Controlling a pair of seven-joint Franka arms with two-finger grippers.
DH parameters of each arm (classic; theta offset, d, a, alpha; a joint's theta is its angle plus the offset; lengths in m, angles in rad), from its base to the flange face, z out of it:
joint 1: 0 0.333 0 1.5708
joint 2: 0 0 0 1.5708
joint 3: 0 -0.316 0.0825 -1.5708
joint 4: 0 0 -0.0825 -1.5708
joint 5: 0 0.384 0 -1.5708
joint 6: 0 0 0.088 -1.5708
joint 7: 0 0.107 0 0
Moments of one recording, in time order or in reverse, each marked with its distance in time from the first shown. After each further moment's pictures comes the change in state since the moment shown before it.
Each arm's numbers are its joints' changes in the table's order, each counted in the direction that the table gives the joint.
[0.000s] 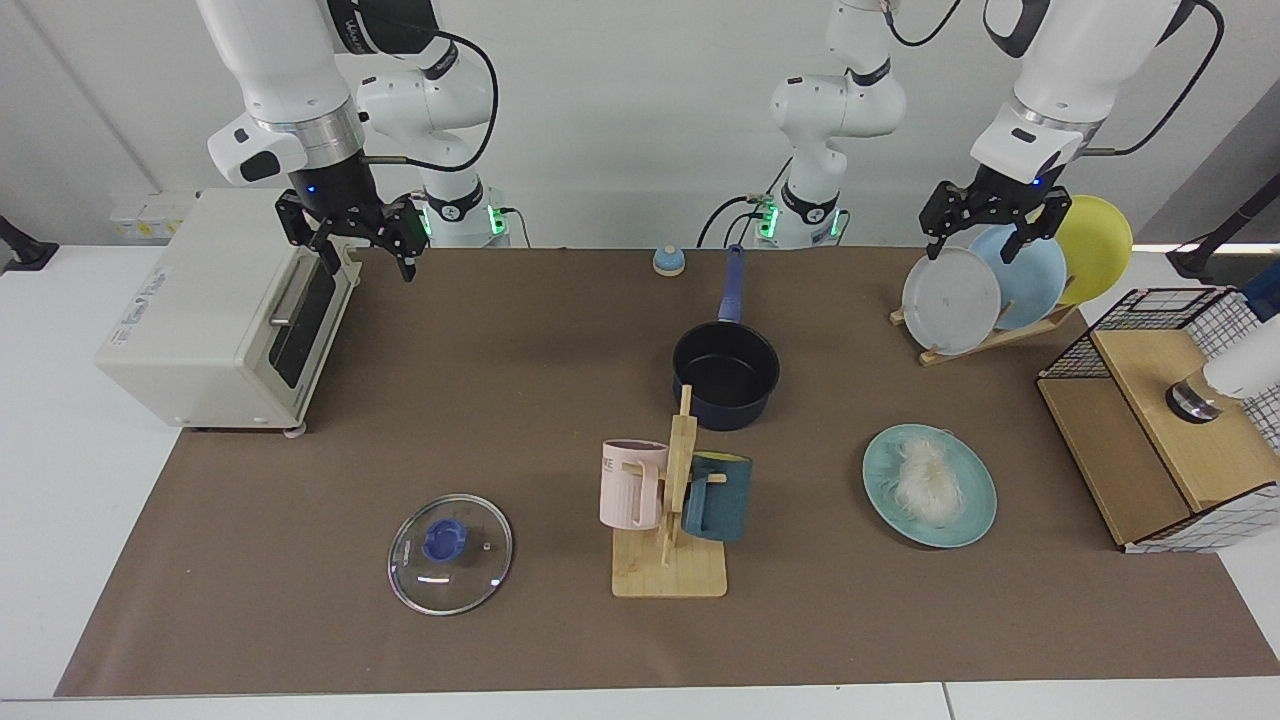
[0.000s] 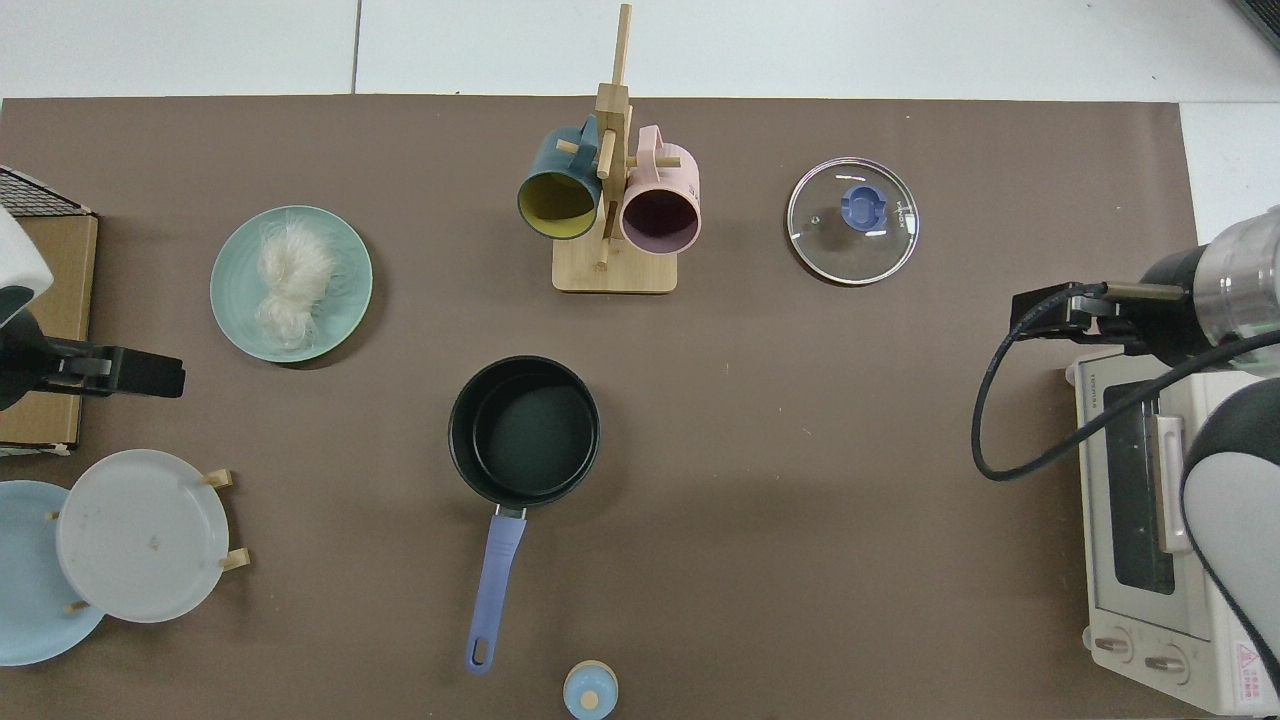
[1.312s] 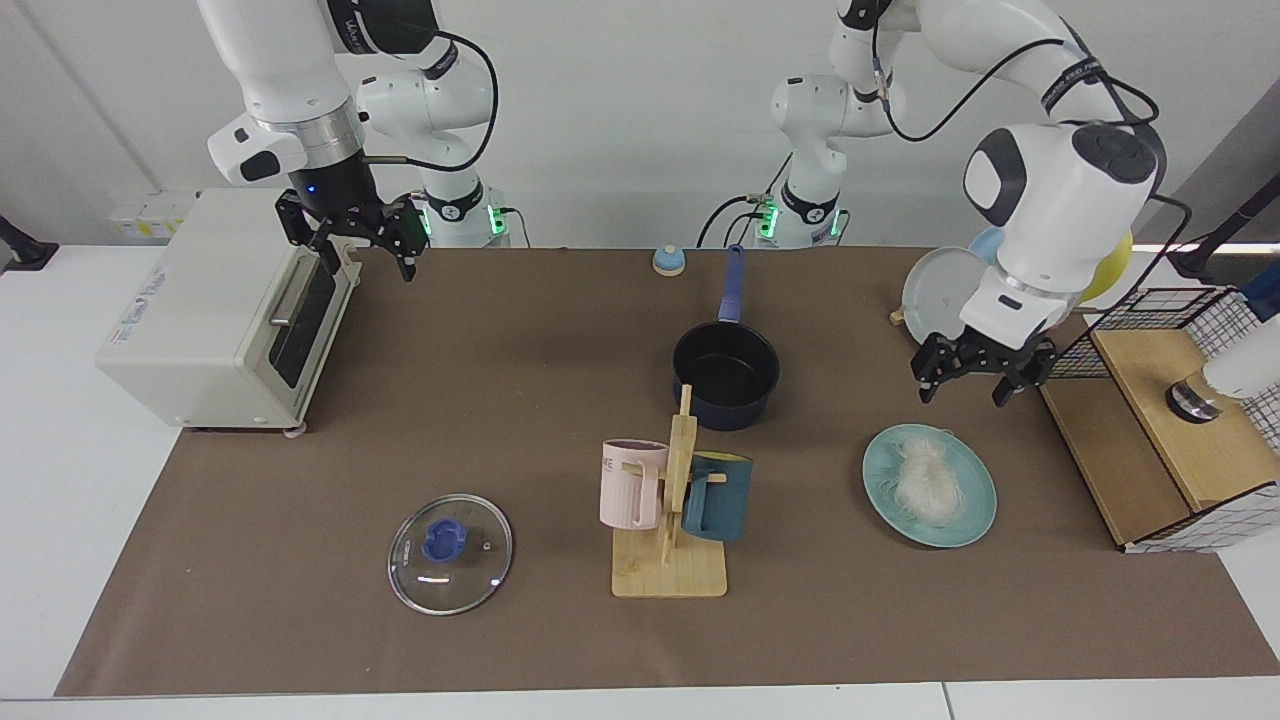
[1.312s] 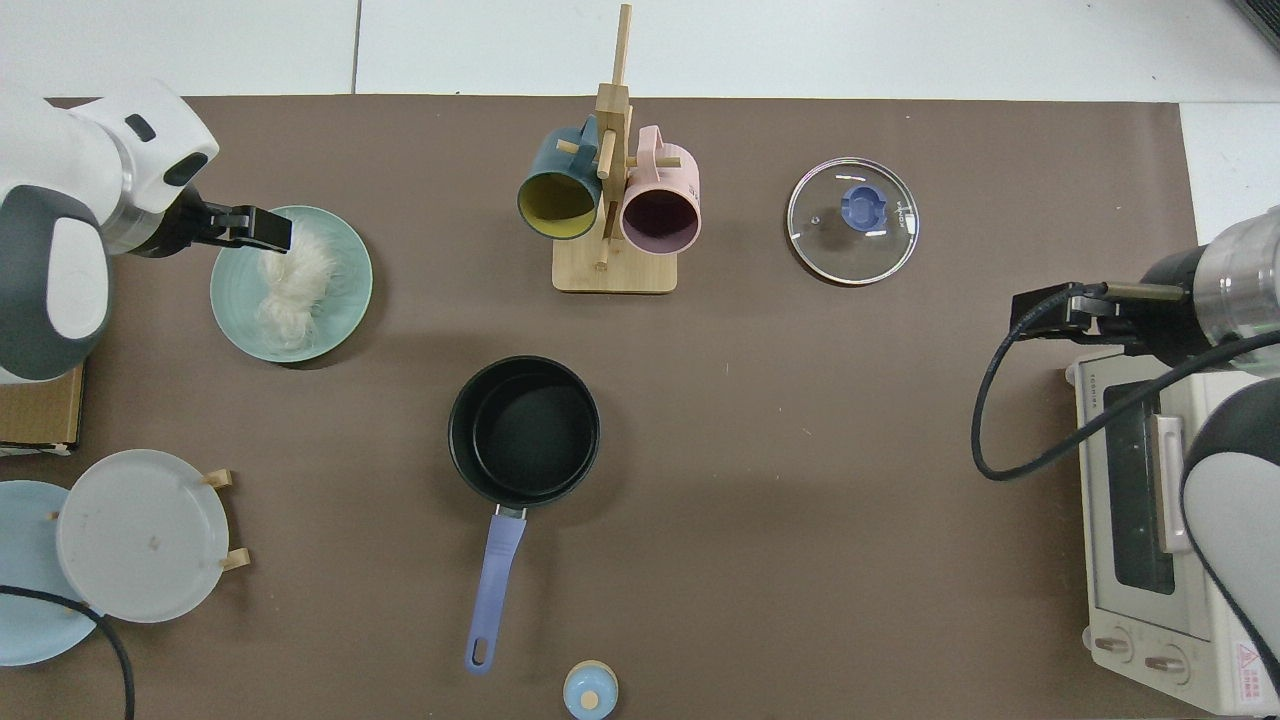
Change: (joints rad) left arm 0.009 -0.374 0.002 0.120 -0.041 -0.371 -0.002; right arm 0.000 0.000 0.000 0.000 0.000 0.000 0.000
